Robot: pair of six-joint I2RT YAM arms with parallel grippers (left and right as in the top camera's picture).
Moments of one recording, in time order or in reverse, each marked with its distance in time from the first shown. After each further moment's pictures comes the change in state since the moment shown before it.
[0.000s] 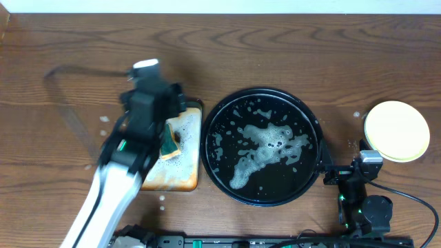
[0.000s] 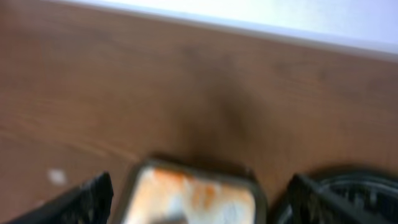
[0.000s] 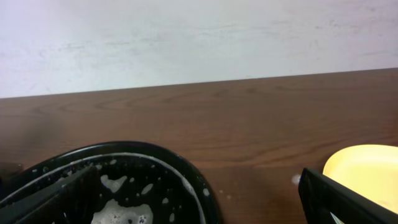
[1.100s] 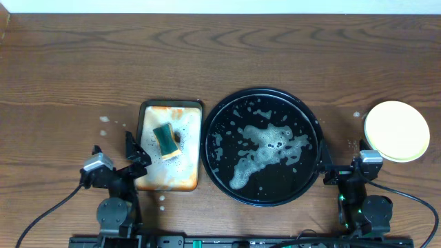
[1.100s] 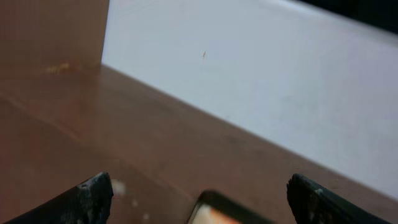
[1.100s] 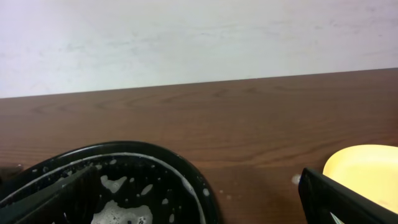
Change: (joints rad) left arm 0.240 -1.115 -0.856 0.325 0.018 0.000; right arm 0.000 0.000 0.000 0.000 0.000 0.000
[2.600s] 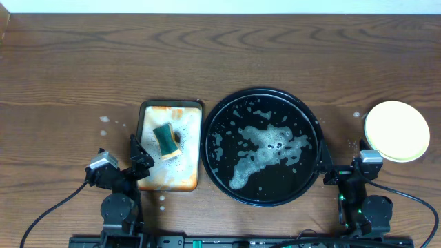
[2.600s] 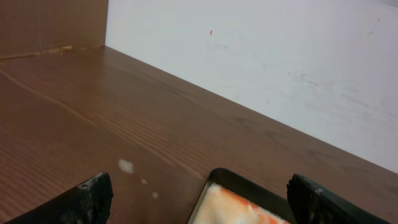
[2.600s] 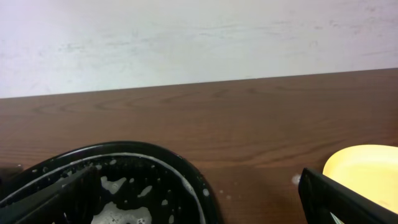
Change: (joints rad) left arm 0.000 0.001 -0.034 -0.042 0.004 0.000; right arm 0.000 0.000 0.000 0.000 0.000 0.000
